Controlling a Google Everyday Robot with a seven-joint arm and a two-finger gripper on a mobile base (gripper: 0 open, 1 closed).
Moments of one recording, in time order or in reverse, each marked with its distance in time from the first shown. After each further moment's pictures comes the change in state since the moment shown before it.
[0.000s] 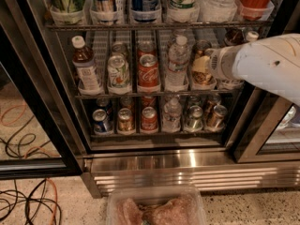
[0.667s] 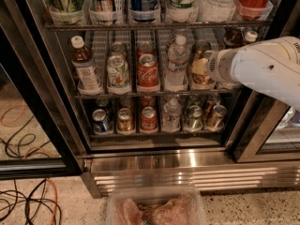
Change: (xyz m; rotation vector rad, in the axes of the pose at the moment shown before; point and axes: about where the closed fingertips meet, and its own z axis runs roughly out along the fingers) arm 0.005 -0.002 0.007 0.010 -0.001 -0.004
